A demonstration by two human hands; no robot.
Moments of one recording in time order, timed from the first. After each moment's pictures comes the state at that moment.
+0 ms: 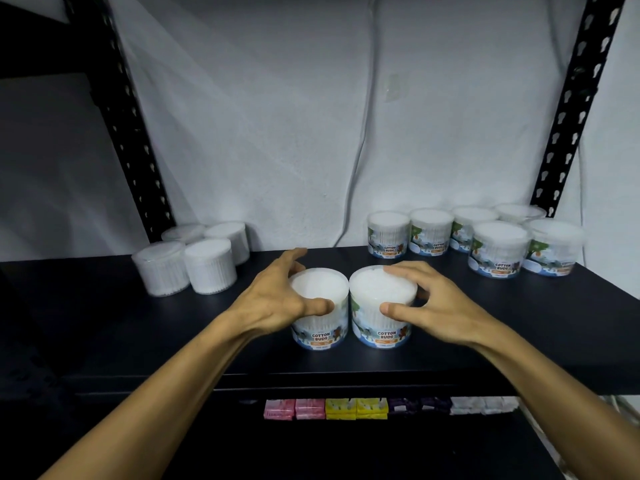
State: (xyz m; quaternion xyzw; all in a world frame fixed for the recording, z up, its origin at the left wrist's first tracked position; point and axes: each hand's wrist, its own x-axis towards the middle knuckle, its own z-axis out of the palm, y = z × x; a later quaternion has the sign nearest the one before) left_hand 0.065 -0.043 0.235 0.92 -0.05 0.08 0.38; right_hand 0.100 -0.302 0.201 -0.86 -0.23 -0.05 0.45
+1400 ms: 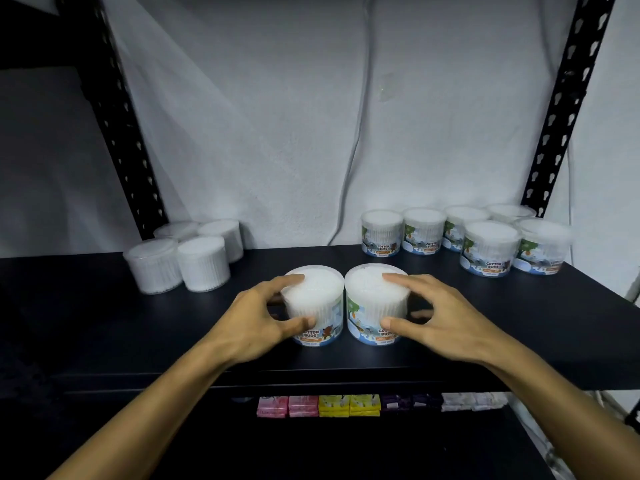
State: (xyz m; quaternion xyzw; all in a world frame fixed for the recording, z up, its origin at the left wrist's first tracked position) left_hand 0.050 -0.021 0.200 0.90 -0.09 0.10 0.40; right_hand 0.086 -0.318 0.189 -0.87 -0.26 -0.08 0.41
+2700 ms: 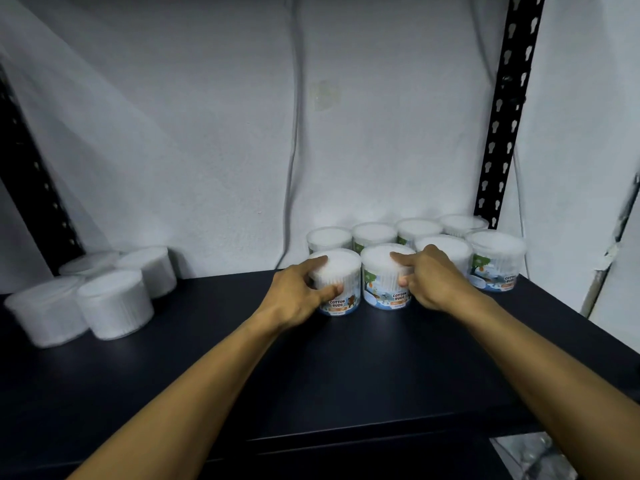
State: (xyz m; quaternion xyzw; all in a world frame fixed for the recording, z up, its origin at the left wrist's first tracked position) left_hand 0.191 -0.157 0.203 0.90 -0.09 0.09 0.42; right_hand 0.202 -0.392 0.219 -0.97 -0.07 -0.11 0.20
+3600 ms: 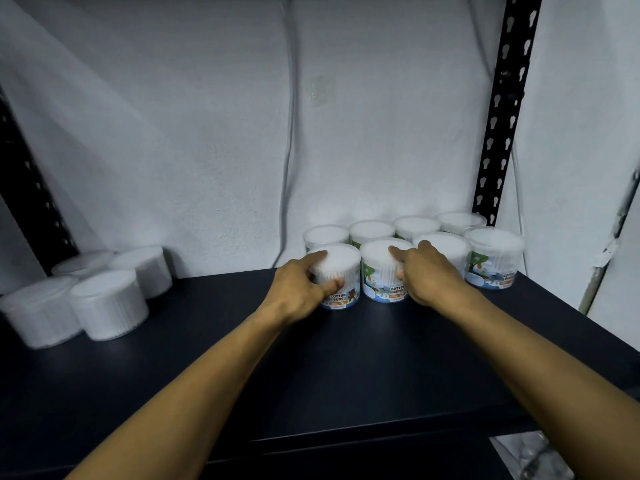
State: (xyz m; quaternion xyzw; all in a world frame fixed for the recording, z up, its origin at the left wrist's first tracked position) left_hand 0.199 -0.166 0.205 0.90 -0.08 0.10 0.41; right_hand 0.205 -0.385 0.223 -0.99 -0.05 -0.11 0.07
